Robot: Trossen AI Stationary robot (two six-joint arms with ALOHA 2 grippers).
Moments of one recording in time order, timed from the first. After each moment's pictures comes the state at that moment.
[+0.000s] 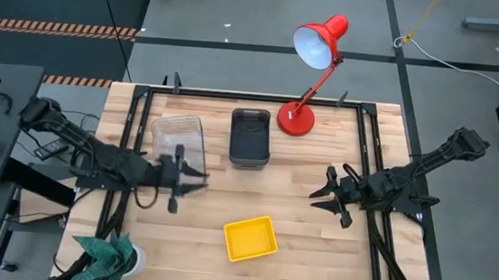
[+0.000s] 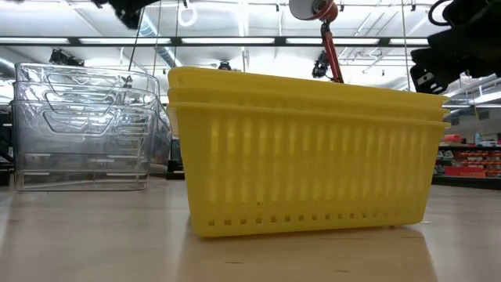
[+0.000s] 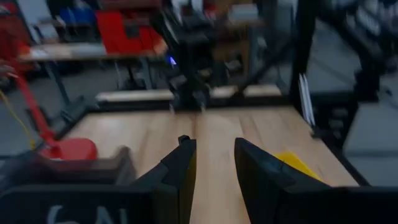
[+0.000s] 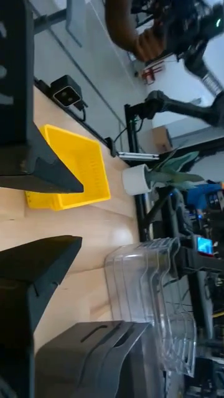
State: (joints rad) left arm -0.44 0.95 0.53 0.31 -0.49 -0.02; right arm 0.46 0.59 0.05 0.45 0.25 0.20
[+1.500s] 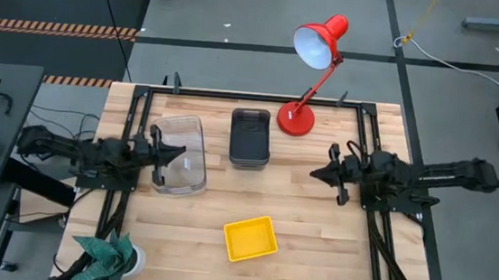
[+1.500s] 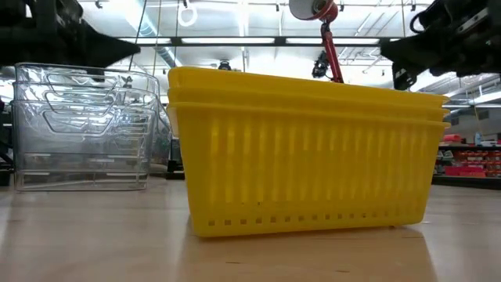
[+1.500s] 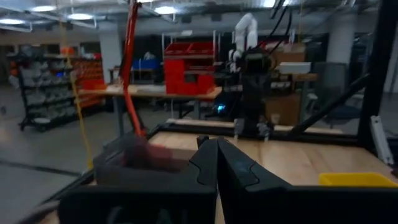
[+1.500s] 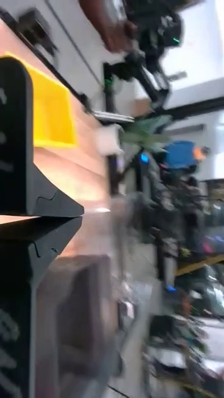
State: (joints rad) left arm -0.16 0.24 0.02 0.39 -0.43 0.06; right arm -0.01 0.44 0.07 0.43 -0.09 0.08
